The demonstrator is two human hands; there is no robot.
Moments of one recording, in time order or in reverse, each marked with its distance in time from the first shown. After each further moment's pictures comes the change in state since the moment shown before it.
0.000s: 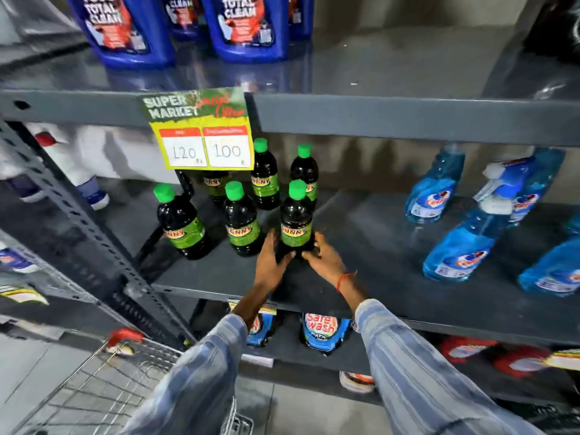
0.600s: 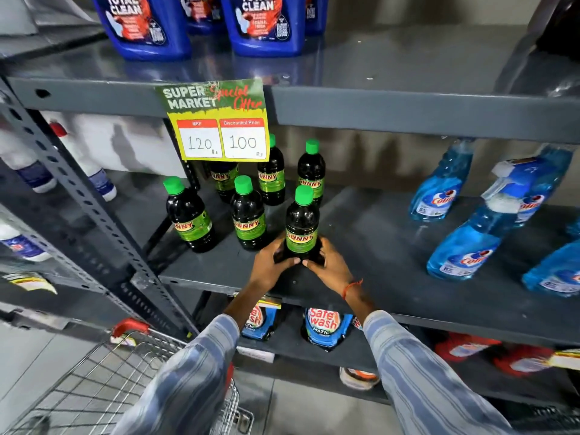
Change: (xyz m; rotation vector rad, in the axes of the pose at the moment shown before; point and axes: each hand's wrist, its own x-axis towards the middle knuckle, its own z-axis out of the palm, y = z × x) left_hand -0.013 -0.004 -0.017 -0.098 -0.129 0.034; right_hand -0.026 0.008 0.000 -0.021 0.034 -0.166
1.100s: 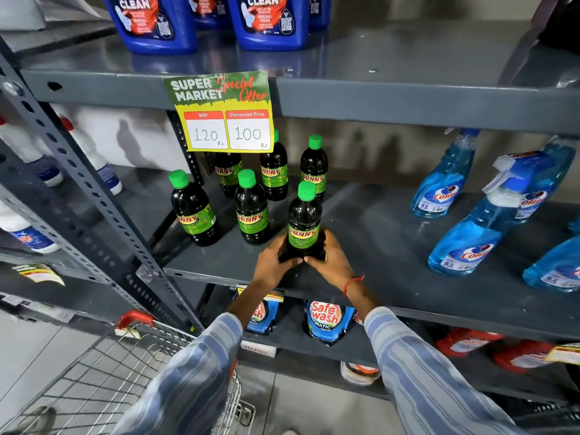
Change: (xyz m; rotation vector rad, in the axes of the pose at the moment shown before) left_hand -0.016 0.005 0.000 0.047 -0.008 -0.015; right_hand -0.011 -0.016 -0.001 0.001 0.021 0.016
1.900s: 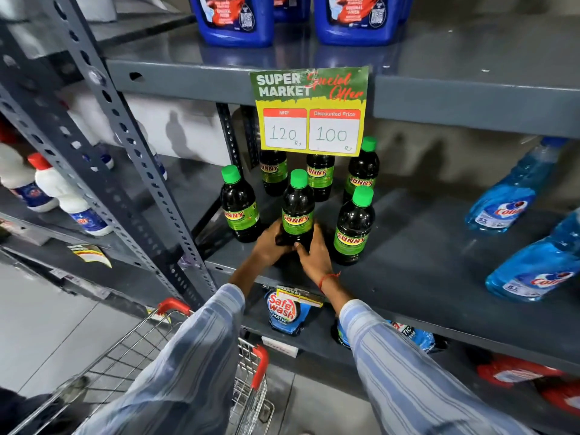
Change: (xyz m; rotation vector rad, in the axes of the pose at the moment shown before) left_hand 0.039 -0.048 -0.090 0.015 0.010 -0.099; right_hand 0.032 -0.059 0.106 0.067 -0.002 0.026
